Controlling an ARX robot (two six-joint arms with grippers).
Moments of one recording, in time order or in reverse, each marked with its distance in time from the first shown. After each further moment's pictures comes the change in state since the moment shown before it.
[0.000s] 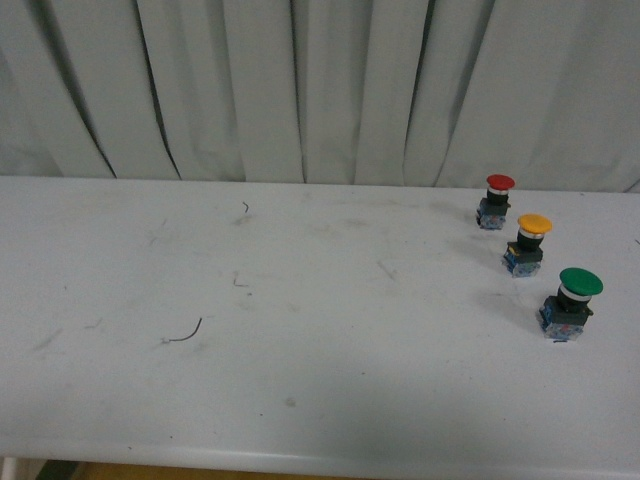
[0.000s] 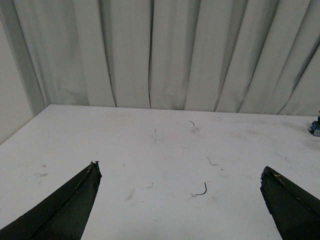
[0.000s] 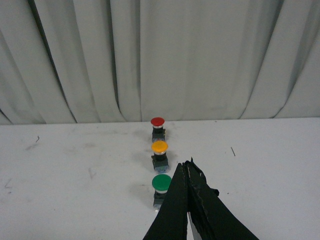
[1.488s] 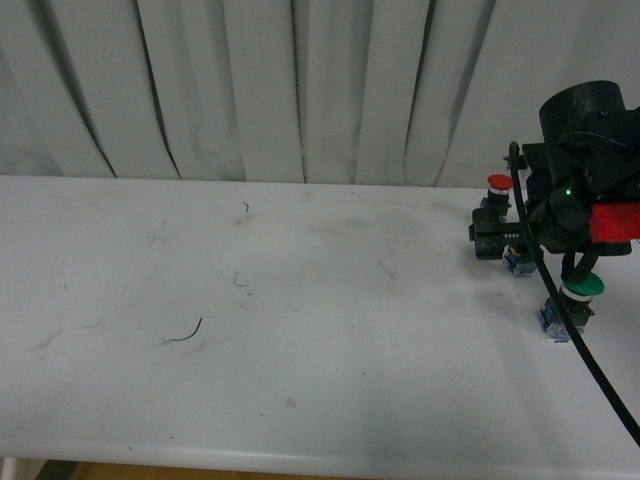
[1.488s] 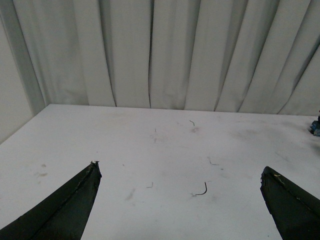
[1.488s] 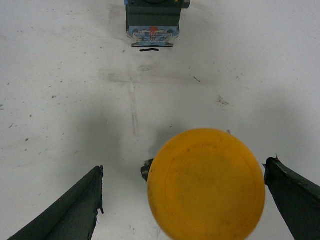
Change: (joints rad) left arm 0.000 0.000 0.000 0.000 0.000 0.000; right arm 0.089 1.802 1.466 -0.479 0.191 0.063
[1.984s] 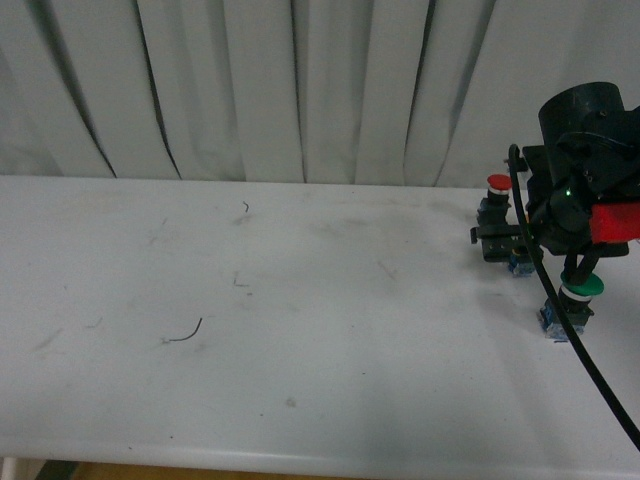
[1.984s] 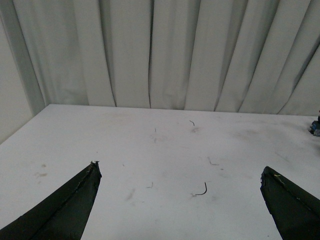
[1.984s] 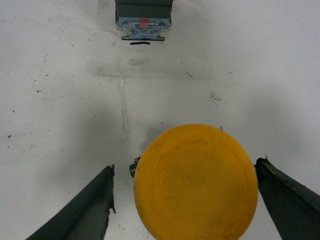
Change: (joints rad) left arm 0.000 0.000 0.000 0.000 0.000 0.000; right arm 0.000 0.006 0.008 -0.024 0.020 -0.010
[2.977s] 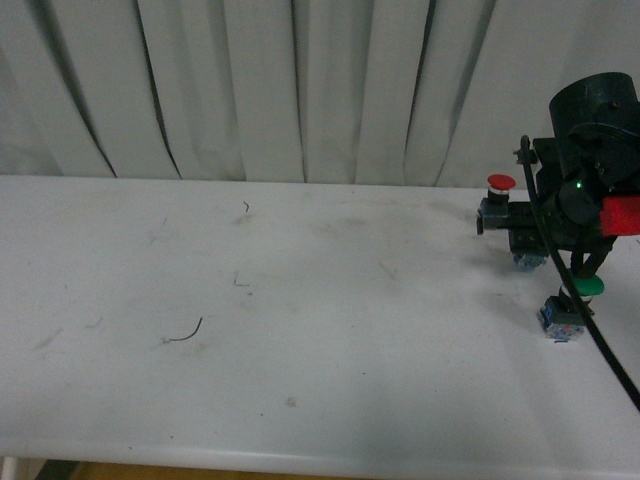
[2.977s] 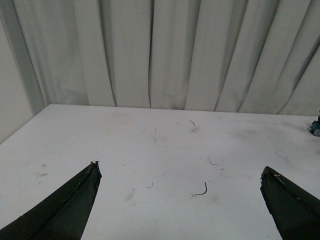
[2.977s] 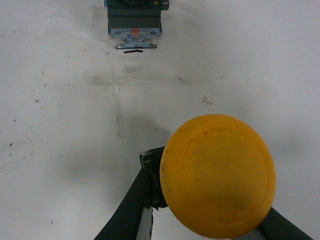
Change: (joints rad) left arm 0.000 0.000 0.000 0.000 0.000 0.000; right arm -0.012 -0.016 -0.005 0.004 -0.011 0.023
